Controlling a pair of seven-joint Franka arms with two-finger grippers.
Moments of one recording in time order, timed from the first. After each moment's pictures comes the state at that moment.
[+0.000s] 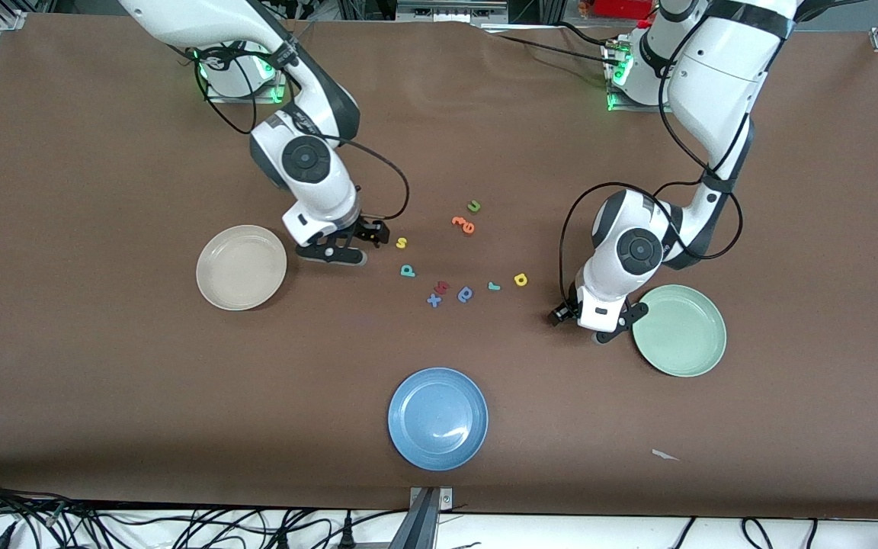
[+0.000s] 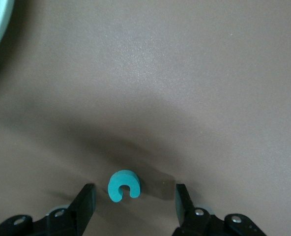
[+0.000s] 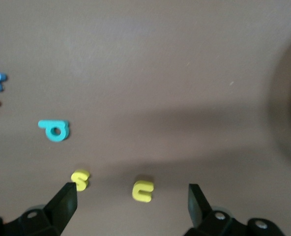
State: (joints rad) left arm -0.25 0.66 -0.11 -1.84 -0.02 2.53 -0.94; right arm 0.23 0.46 0.42 -1.99 -0.21 2.39 0.90
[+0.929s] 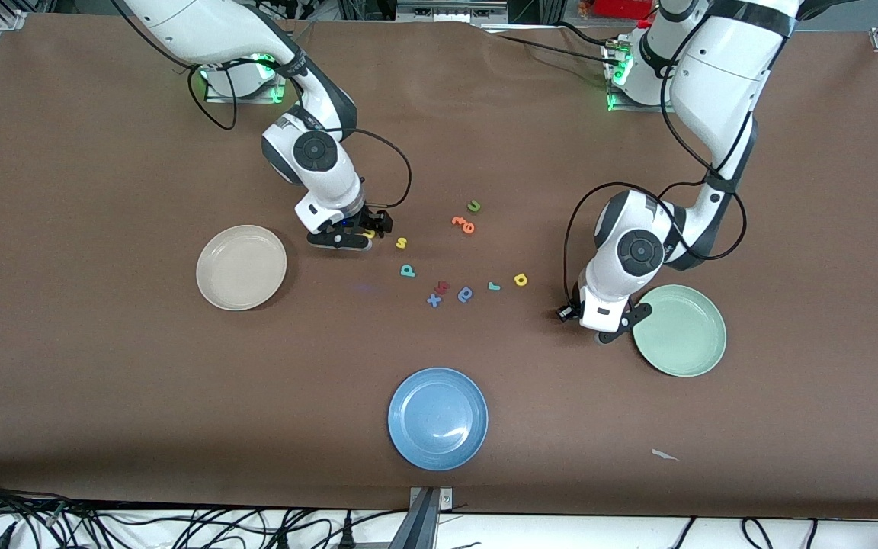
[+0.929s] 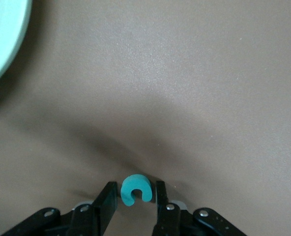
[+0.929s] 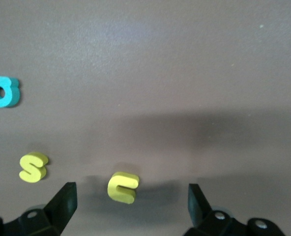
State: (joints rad) left arm -0.25 0.66 -0.10 -1.84 0.01 2.51 -0.94; right arm 0.26 0.49 0.39 -2.17 -0.29 2.64 0.95
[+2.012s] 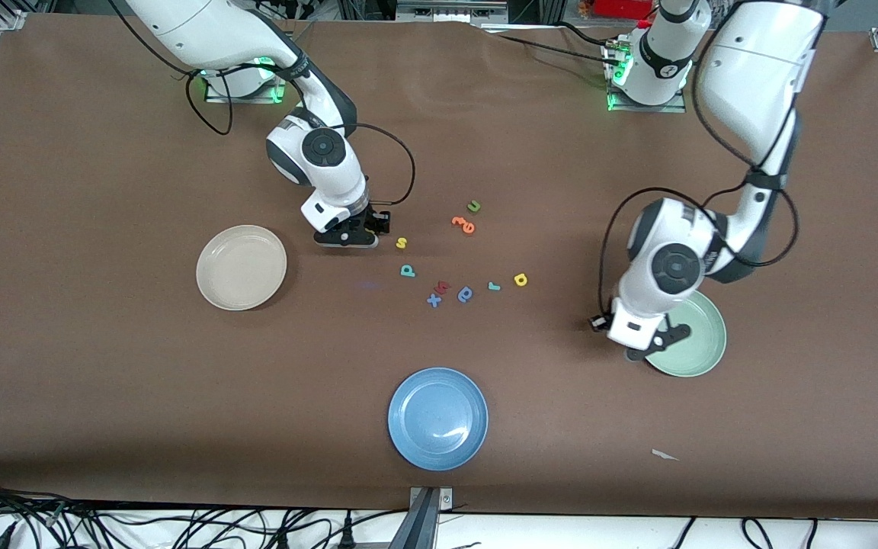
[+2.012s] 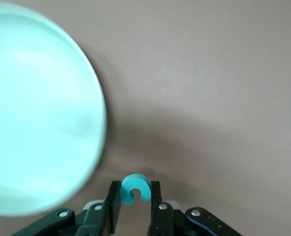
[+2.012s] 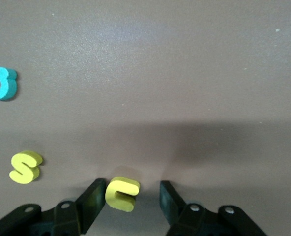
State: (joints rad) left arm -0.15 0.61 -0.08 -1.72 0.12 2.30 -0.65; right arm 0.27 0.52 0.38 -2.18 -0.40 2.68 0.99
